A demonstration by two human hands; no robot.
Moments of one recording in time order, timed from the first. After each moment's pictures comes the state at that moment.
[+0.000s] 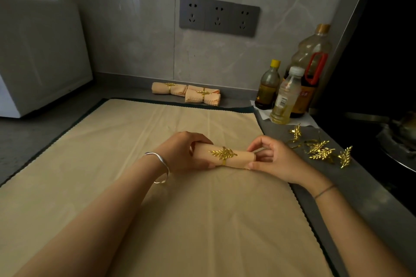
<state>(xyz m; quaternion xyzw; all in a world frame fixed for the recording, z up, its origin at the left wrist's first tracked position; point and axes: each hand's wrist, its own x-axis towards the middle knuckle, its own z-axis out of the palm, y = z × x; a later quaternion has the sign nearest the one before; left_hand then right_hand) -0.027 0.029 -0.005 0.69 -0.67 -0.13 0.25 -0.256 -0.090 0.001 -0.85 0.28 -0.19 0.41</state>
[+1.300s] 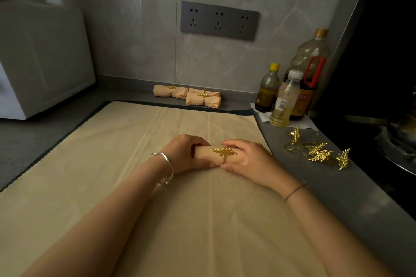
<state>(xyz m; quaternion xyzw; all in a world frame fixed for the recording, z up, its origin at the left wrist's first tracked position) -0.027 0.024 -0.014 0.70 -0.64 -0.14 0.28 -0.216 -0.072 -0.008 -0.91 0.27 -0.20 0.23</state>
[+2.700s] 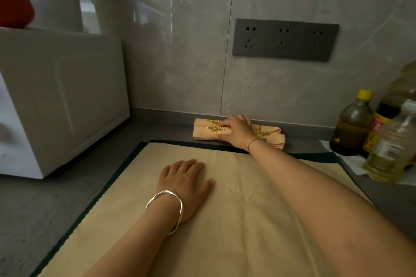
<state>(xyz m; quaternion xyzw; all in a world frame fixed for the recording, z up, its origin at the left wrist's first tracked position) 0.127 0.004 -0.036 0.85 -0.51 -0.01 0.13 0.086 -0.221 0.001 -0.93 0.29 -0.20 0.07</state>
